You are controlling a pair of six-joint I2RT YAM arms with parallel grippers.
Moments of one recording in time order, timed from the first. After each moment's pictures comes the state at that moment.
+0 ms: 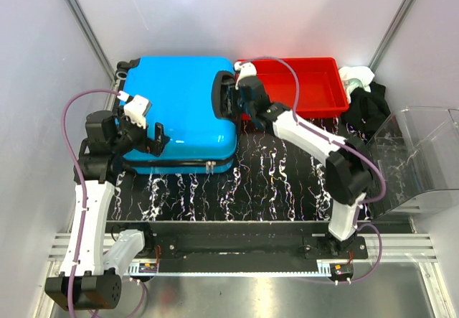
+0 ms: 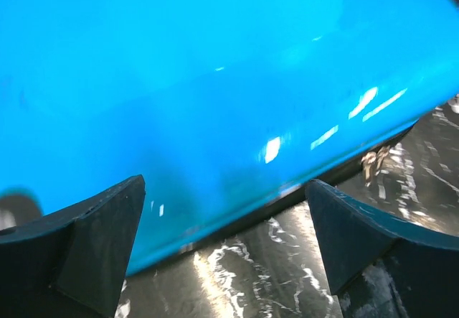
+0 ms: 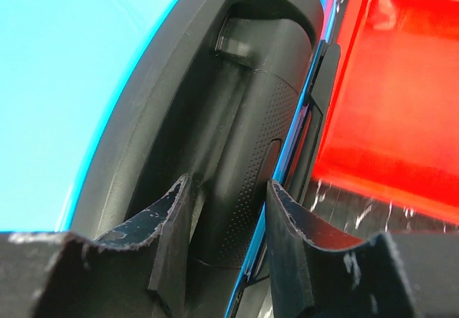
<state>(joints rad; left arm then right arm) 0.03 0.88 1.01 -0.62 0.45 0.25 0.67 1.90 1.59 -0.13 0.17 0.29</state>
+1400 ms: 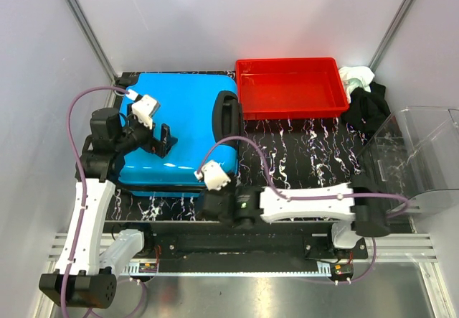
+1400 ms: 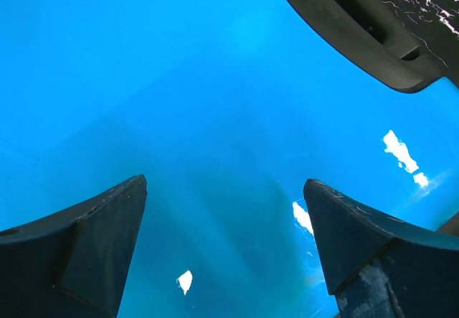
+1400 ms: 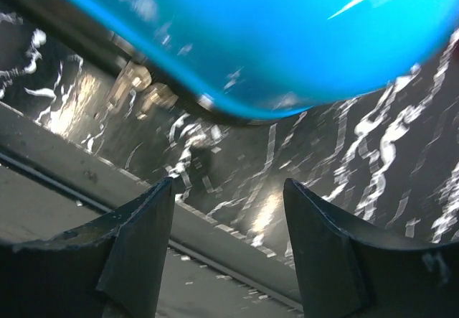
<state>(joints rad) -0.04 0.90 1.05 -0.63 0.54 0.26 1.47 1.61 1.32 -0.80 0.74 0.60</state>
